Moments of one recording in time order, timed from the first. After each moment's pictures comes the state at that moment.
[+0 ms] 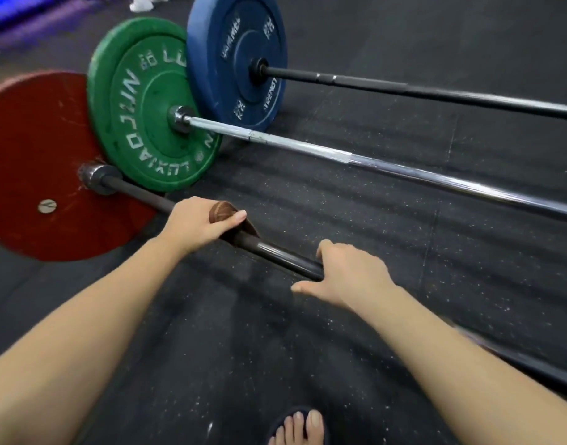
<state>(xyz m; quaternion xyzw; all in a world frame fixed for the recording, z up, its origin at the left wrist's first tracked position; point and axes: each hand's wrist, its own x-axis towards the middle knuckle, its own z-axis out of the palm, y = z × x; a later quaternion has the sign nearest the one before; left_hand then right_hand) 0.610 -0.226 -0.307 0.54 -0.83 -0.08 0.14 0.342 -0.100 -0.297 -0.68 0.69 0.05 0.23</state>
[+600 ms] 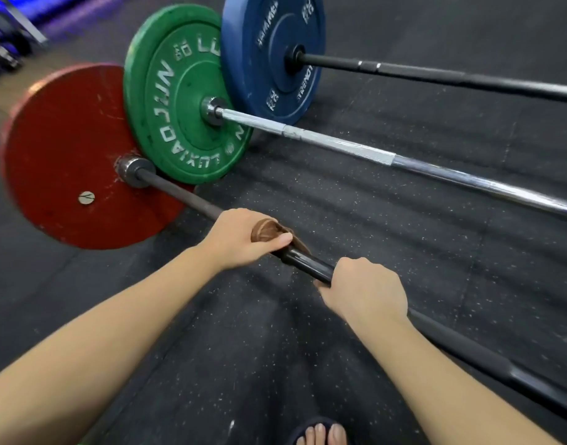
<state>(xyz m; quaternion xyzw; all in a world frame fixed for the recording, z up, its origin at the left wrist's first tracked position) 0.596 -0.215 -0.314 0.51 -0.85 -0.10 0.09 0.373 -0.115 -0.312 -0.68 0.71 0.05 0.18</state>
